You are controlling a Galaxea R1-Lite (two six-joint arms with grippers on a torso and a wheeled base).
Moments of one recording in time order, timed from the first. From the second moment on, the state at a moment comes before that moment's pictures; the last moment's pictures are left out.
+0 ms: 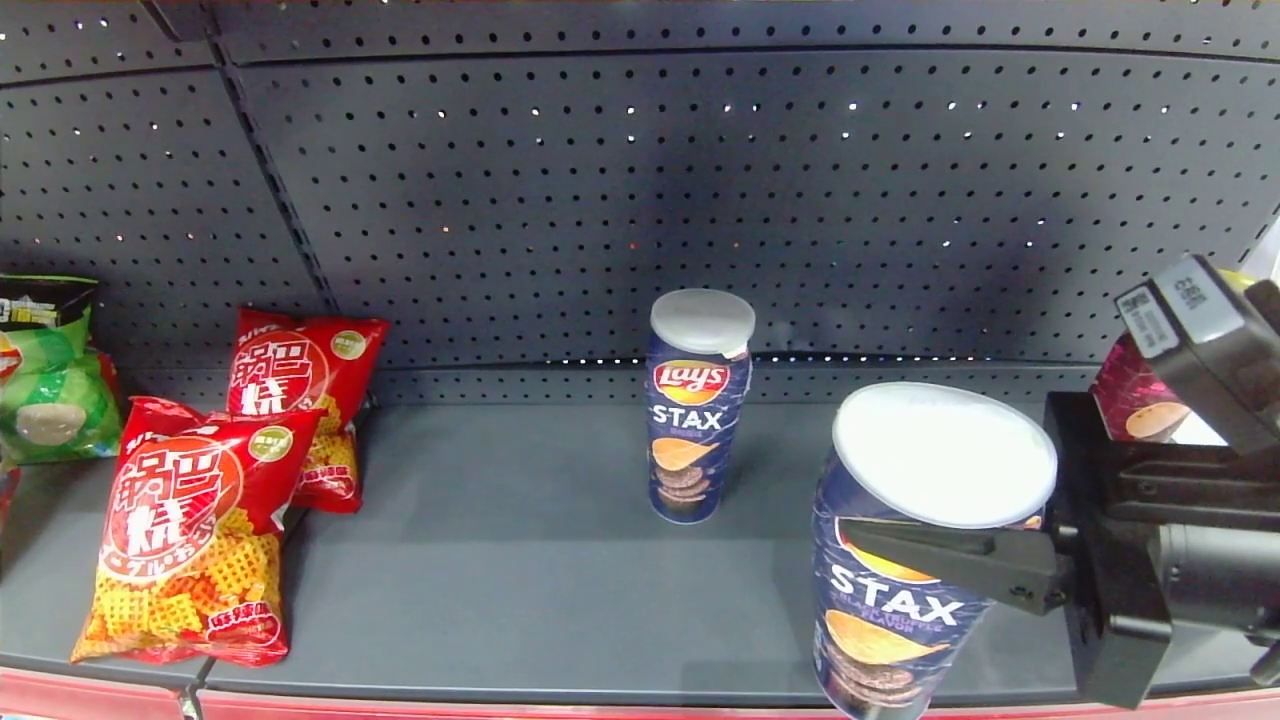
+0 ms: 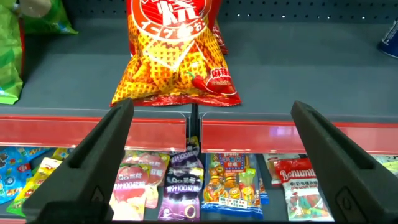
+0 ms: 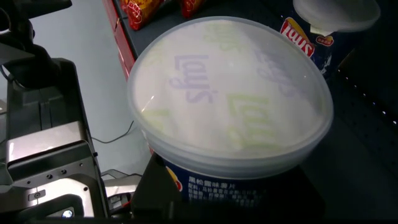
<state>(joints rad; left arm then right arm) 0.00 0.01 0.00 0.00 0.00 -0.02 0.77 1.27 -0.78 -0.20 0.30 -0.27</state>
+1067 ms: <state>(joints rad) 0.00 0.01 0.00 0.00 0.00 -0.02 0.77 1.25 -0.76 -0.22 0.30 -0.27</state>
